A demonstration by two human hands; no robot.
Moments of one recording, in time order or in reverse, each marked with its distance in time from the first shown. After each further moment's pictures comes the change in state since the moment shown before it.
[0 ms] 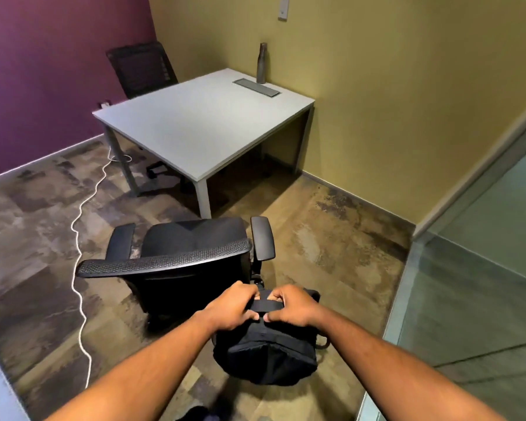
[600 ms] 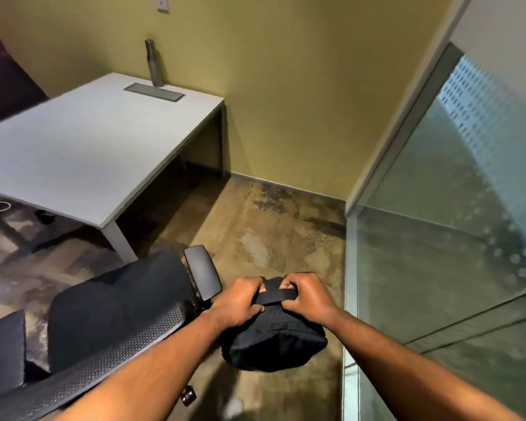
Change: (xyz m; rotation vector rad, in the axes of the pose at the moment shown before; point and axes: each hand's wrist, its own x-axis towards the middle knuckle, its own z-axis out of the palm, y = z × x) left_hand 0.196 0.066 -0.023 0.042 -0.093 0.286; right_hand 0.013 0.106 -0.119 0.019 0.564 0.110
